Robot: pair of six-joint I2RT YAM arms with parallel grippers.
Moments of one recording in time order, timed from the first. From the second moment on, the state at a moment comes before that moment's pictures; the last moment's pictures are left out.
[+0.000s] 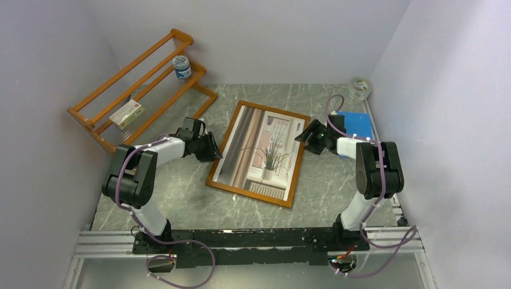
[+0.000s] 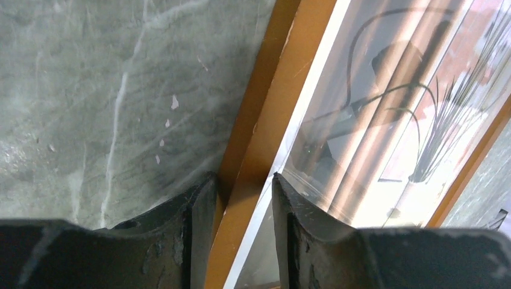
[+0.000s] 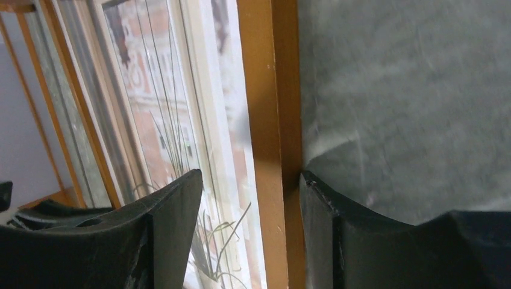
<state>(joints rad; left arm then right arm) -0.28 1.70 0.90 -0.18 0.28 -0.57 0.04 1.71 0.82 0.07 -0.38 0.74</state>
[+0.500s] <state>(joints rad) -0.31 1.48 0.94 -0.43 0.19 -0.59 0.10 1.50 0.98 -0.19 -0.08 0.68</state>
